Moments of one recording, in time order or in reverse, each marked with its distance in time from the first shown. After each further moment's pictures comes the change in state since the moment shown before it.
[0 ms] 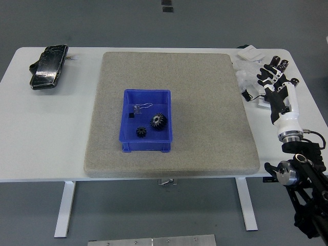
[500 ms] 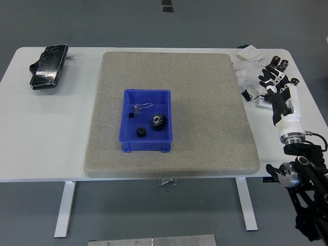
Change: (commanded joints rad) left arm -0.006 0.003 -0.010 0.000 0.007 0.000 -0.002; right arm -0.029 -0.005 0.027 0.022 -0.005 0.001 -0.007
